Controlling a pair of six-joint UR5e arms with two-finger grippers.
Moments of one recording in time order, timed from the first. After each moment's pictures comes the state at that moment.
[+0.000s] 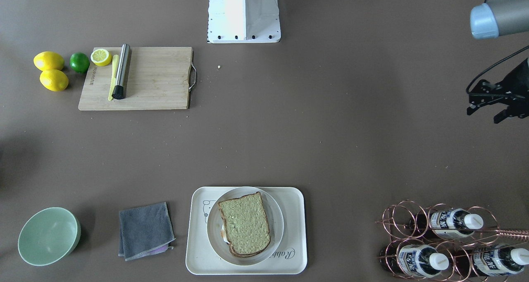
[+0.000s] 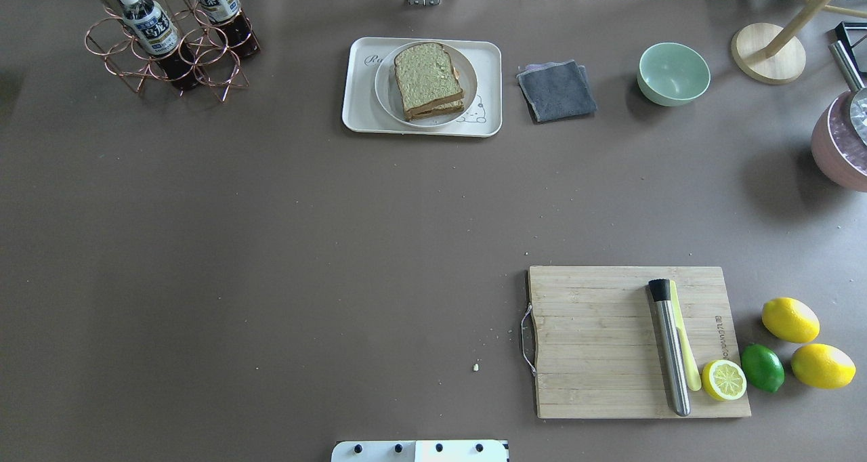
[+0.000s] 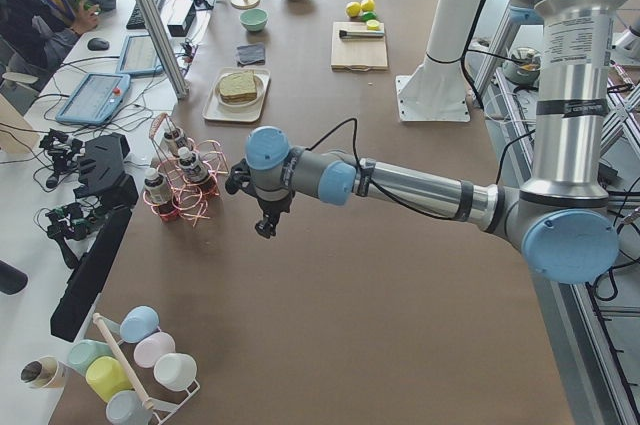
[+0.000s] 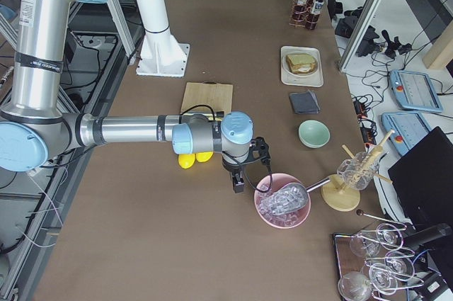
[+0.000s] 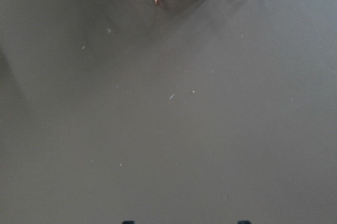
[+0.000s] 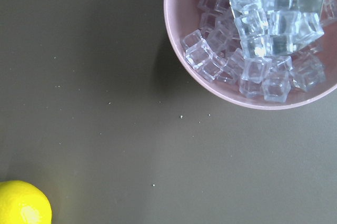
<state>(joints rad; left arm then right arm) -1.47 -1.50 -1.78 -1.66 -2.45 0.18 1.49 -1.78 1.82 -1.53 2.36 -0.18</state>
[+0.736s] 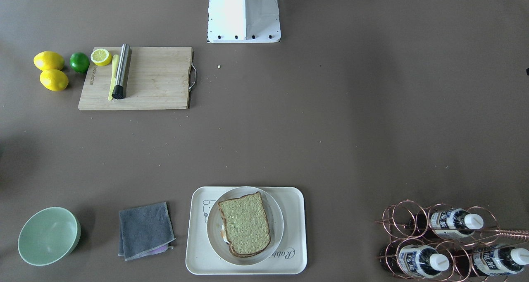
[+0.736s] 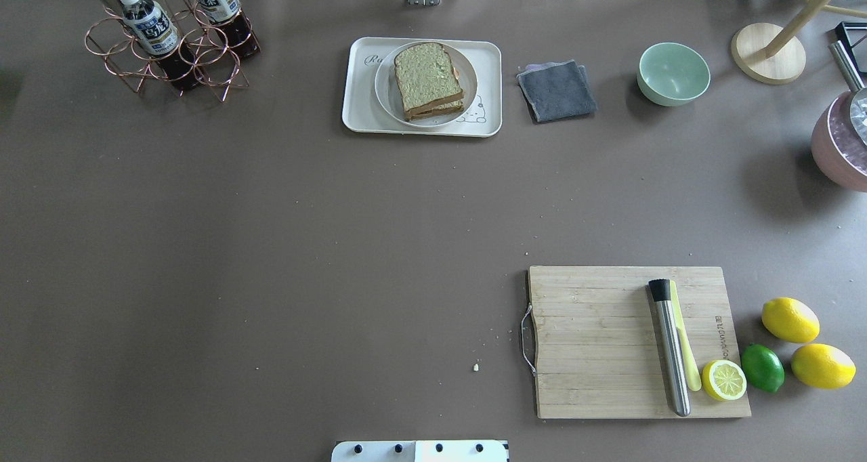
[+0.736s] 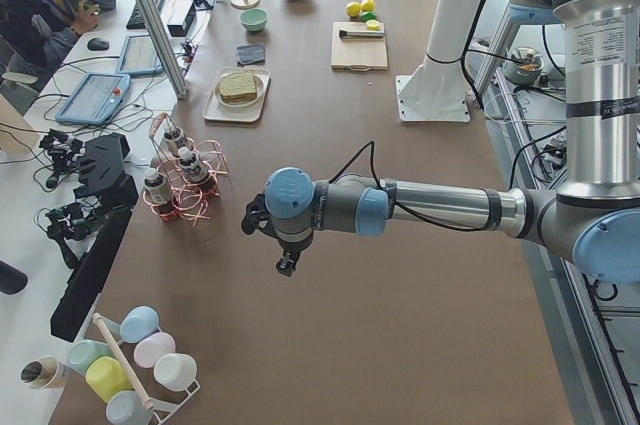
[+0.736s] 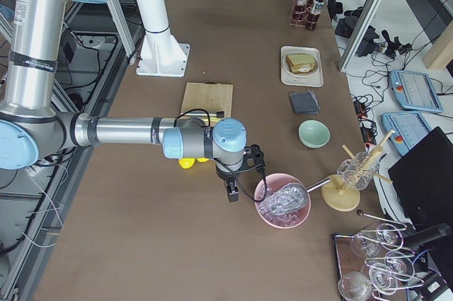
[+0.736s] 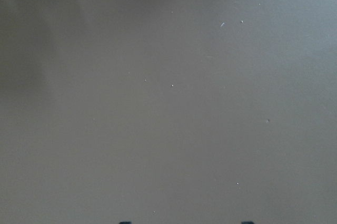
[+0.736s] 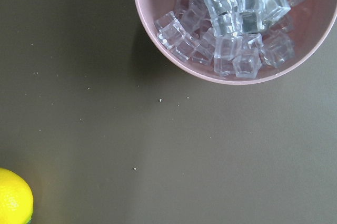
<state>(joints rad) -1.55 -1.44 -1.77 -1.58 -2.48 0.26 1.52 -1.81 1.82 -1.54 2.34 -0.20</state>
